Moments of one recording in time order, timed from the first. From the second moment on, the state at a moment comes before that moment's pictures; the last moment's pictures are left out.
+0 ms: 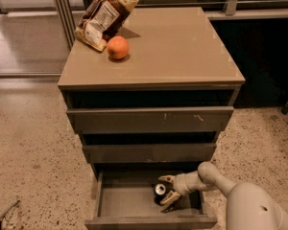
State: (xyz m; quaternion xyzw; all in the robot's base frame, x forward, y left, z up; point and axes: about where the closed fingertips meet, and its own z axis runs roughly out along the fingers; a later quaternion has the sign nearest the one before) arm 0.559 -0.107 0.186 -0.63 0.63 0.32 0.33
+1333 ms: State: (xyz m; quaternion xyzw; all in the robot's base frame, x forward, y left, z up) arm 0.556 -0.102 0.210 -0.62 0.62 0.33 0.35
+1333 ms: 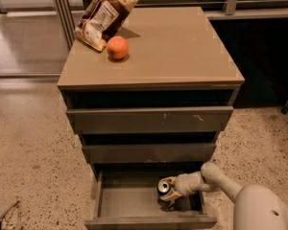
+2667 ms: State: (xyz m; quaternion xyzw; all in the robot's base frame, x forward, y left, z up) arm 0.566 -0.123 0.393 -0.61 0.63 0.32 0.36
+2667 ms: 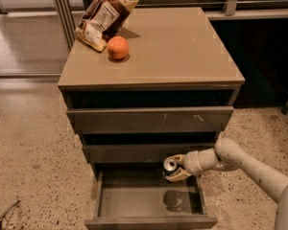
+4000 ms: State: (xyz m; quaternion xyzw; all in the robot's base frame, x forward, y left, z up) arm 0.481 -0.072 0.672 -0.62 0.64 0.26 0.37
